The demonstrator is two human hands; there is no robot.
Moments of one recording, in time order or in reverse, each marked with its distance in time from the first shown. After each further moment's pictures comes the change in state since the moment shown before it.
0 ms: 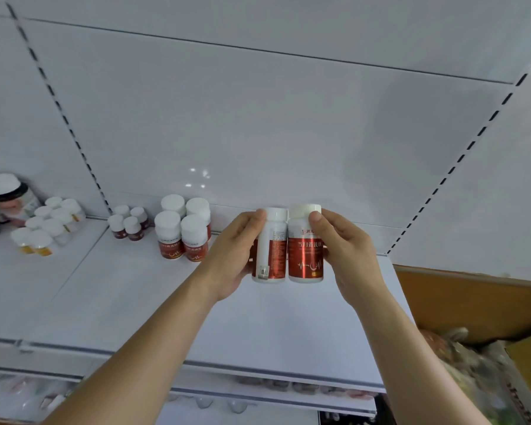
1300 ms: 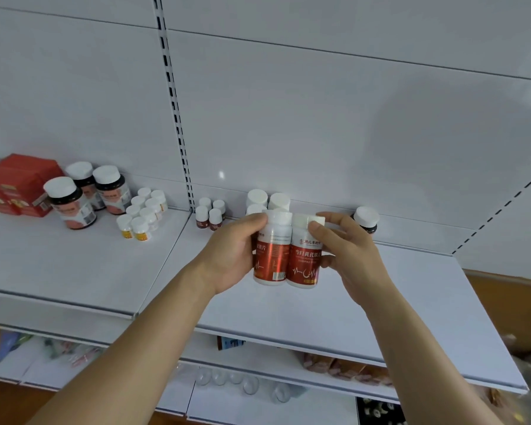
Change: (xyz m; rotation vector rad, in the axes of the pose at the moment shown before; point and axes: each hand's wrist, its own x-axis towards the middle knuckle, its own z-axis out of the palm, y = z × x) left_hand -0.063 0.036 -0.149 -0.213 -0.094 -0.098; right_hand -0.029 0.013 0.145 -0.018 -0.085 0.098
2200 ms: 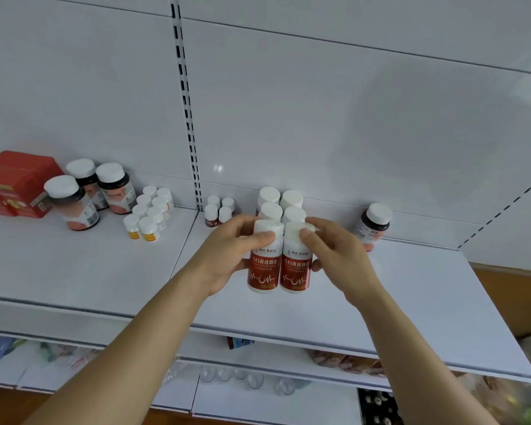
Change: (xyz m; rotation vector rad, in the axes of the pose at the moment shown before) left_hand -0.005 0.003 -0.054 0.247 0.132 0.015; right_hand 0.005 0.018 0.043 -0.310 0.016 -0.062
